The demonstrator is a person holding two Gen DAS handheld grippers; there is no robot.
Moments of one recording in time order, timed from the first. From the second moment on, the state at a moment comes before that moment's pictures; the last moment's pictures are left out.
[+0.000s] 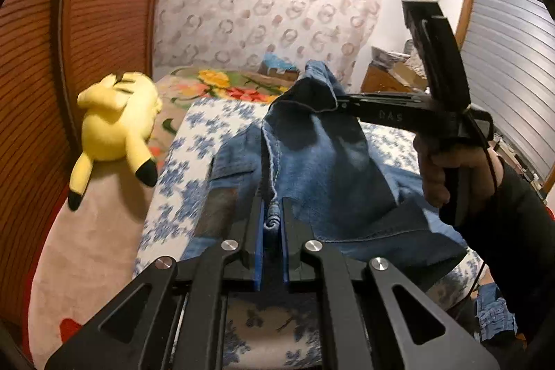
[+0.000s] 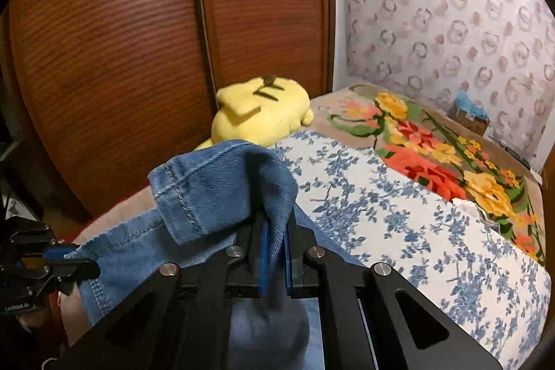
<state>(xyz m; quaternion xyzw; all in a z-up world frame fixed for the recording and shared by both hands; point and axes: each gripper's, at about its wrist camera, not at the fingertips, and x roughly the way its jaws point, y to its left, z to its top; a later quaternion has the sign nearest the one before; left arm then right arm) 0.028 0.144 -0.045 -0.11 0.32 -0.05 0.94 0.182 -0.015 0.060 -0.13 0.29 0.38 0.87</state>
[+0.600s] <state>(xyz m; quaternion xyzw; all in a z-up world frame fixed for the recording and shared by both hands) 0.034 0.158 -0.086 -0.11 0.36 -0.02 0.93 0.099 -0.099 0.040 -0.13 0.34 0.33 0.87</state>
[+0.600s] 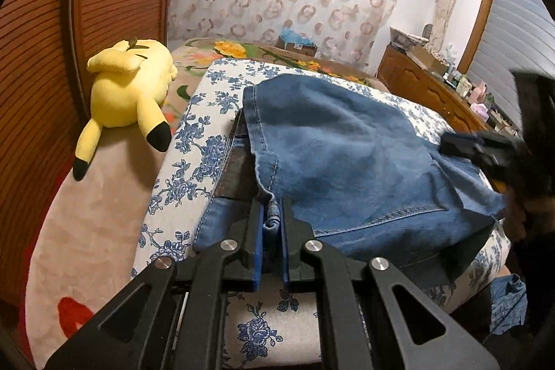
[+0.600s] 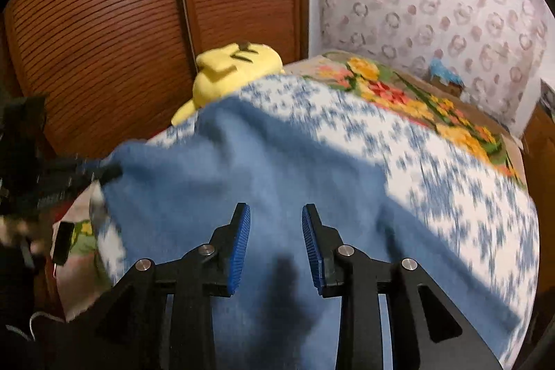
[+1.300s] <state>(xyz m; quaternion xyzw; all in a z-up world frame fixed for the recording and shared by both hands) 0.036 0.152 -0.088 -0.10 0.37 -0.02 0.92 0.054 -0.109 0.012 -0.15 0.37 0.33 0.85</state>
